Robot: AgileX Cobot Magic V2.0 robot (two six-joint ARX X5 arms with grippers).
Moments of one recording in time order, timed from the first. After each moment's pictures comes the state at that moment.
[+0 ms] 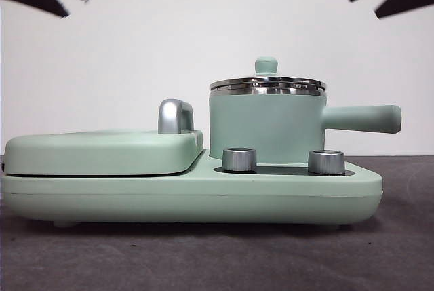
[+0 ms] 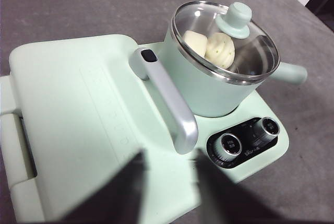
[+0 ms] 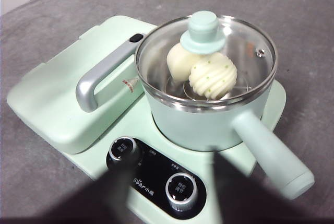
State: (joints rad) left arm -0.50 0.80 0.79 -0.45 0.16 -0.24; right arm 0.52 0.69 0.66 -0.38 -0.16 0.11
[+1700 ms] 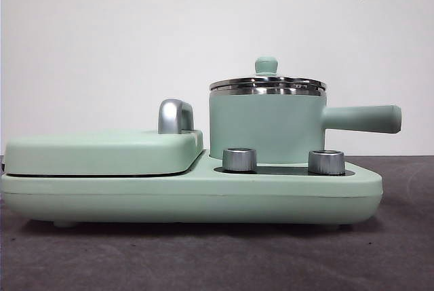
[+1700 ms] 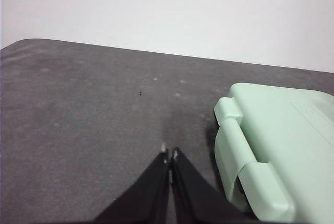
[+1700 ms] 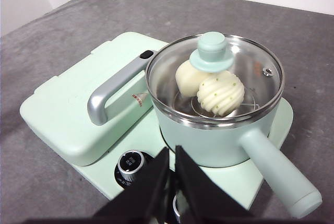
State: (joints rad) left arm 0.03 0.00 0.03 -0.09 0.07 -0.12; right arm 0.52 0.68 0.66 -0.34 -0.18 0.11
